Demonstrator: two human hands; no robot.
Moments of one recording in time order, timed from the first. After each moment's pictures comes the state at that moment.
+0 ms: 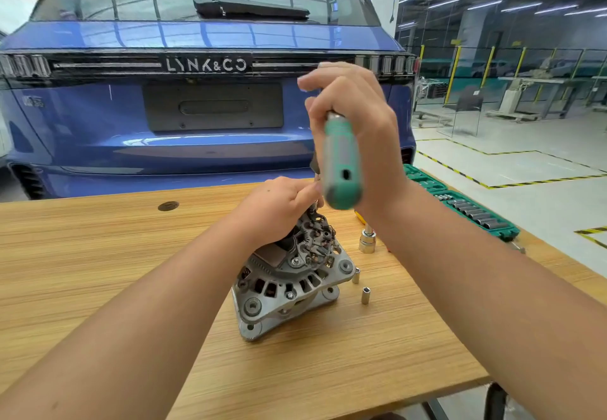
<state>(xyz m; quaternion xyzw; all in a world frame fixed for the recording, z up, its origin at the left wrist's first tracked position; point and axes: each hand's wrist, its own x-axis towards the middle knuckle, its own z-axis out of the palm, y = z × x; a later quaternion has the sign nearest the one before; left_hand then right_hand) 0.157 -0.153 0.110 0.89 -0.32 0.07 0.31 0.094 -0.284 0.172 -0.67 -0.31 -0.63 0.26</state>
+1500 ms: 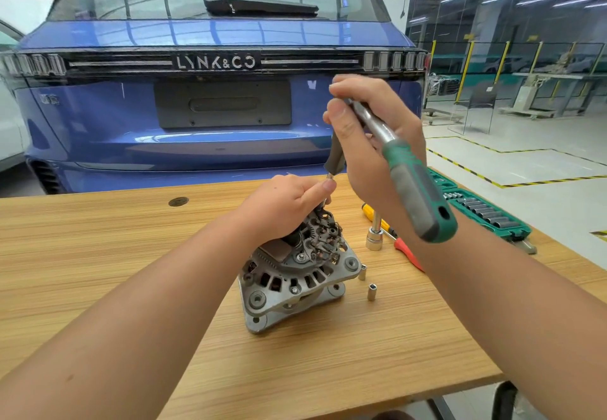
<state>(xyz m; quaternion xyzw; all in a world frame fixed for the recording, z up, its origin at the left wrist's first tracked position) 0.150 -0.149 0.115 0.90 -0.34 0.06 0.25 0.076 -0.288 0.159 -0.69 -0.26 -0.53 0.42</state>
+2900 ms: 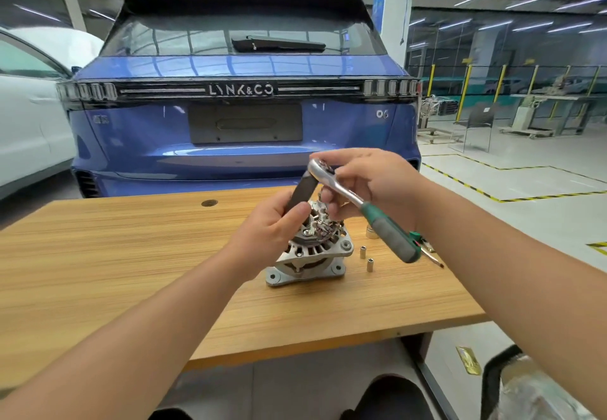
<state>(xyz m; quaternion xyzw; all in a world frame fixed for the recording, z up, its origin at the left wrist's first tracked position) 0.037 -0.082 0.099 0.74 -0.34 0.01 0.58 -0.017 -0.272 0.181 -0.70 -0.14 0.05 0.70</state>
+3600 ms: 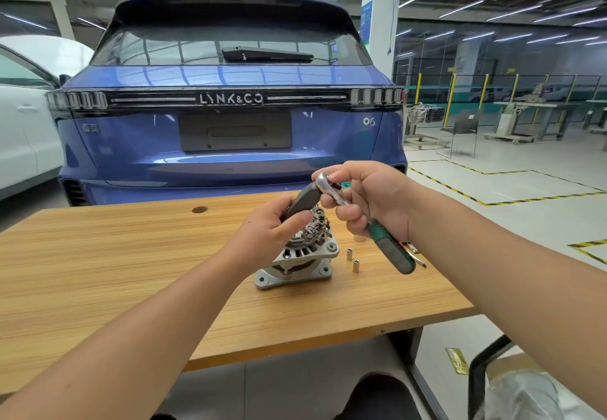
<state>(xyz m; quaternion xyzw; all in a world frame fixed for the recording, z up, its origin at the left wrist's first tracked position) 0.034 -0.092 0.103 0.79 -0.34 0.07 0.50 -0.033 -0.285 0.180 -0.66 -0.03 0.12 0.74</state>
